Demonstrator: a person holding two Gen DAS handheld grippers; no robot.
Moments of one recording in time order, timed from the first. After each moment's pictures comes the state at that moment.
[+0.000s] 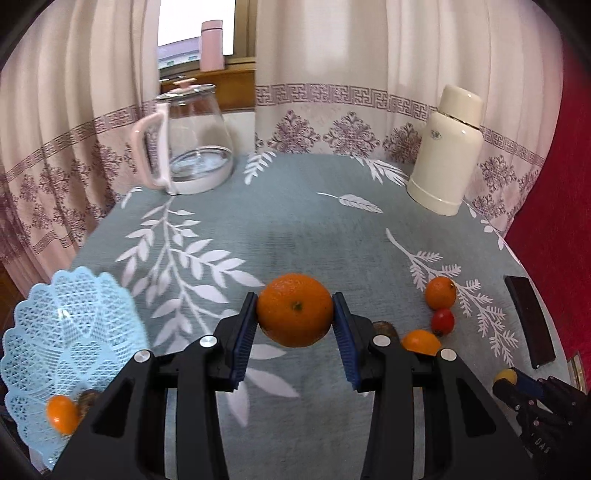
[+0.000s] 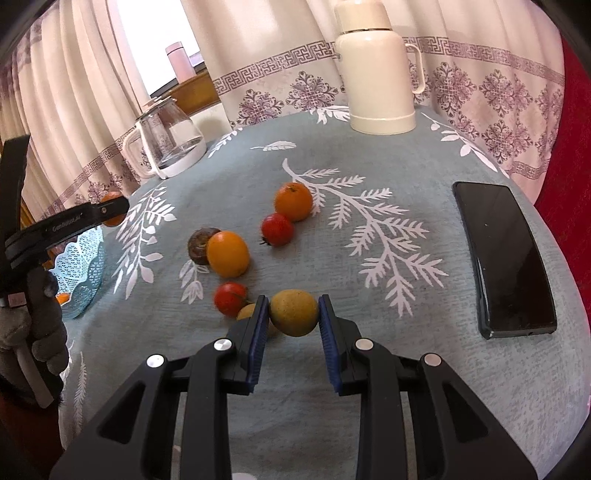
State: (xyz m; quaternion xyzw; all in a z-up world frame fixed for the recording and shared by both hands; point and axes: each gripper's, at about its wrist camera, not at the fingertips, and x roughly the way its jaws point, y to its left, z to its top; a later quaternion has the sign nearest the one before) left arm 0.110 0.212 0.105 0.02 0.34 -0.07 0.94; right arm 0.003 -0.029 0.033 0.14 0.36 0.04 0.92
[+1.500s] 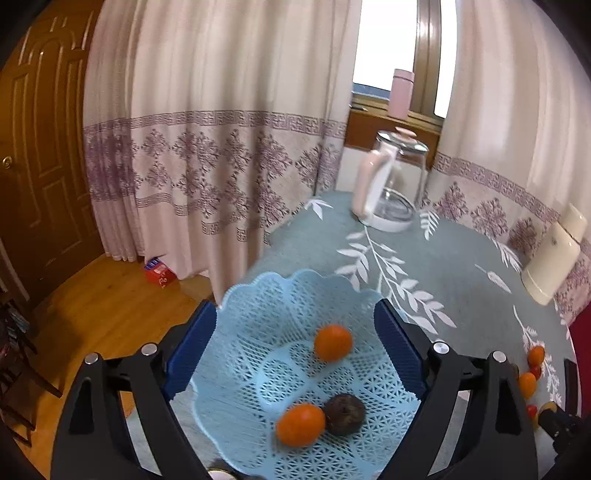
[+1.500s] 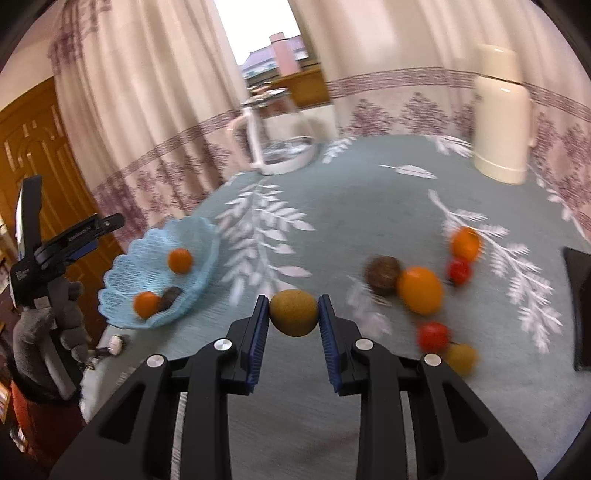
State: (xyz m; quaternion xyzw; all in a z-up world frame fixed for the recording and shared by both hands) left arm 0.057 0.429 0.147 -0.08 0.28 0.13 0.95; right arm 0.015 0.112 0.086 0.10 0.33 0.17 0.92
